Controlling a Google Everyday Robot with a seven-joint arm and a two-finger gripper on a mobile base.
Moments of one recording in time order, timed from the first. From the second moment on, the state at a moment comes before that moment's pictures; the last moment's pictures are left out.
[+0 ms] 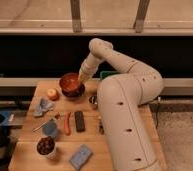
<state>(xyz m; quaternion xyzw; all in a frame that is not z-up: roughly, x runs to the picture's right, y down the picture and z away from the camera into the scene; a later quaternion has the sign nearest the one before) -0.067 -0.060 0.900 -0.41 0.07 0.68 0.61</state>
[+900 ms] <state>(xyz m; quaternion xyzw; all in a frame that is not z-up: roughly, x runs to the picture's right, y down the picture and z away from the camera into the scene) -0.047 -0.053 0.898 -0.40 0.07 0.69 0.60</state>
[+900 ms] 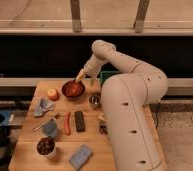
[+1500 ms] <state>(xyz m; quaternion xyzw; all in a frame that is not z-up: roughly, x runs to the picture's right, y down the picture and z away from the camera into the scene) -0.042 -0.044 0.892 -0.39 0.08 0.69 0.60</state>
